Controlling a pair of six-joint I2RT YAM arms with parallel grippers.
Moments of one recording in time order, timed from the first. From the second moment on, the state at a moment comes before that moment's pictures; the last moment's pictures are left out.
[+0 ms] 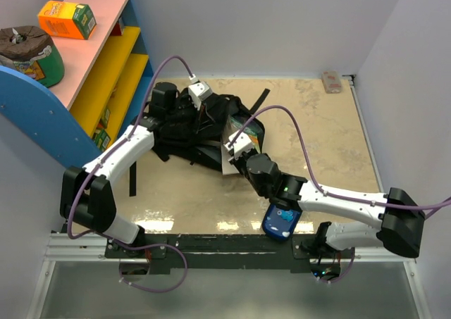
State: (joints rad) left arm -0.37 1.51 1.19 -0.16 0.64 0.14; right arm 1.09 1.22 0.75 0.22 0.64 -0.12
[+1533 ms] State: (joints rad) left arm -0.33 1.46 1.14 -0.15 0.76 0.12; right arm 0.99 1.54 0.81 0.37 0.41 -0.57
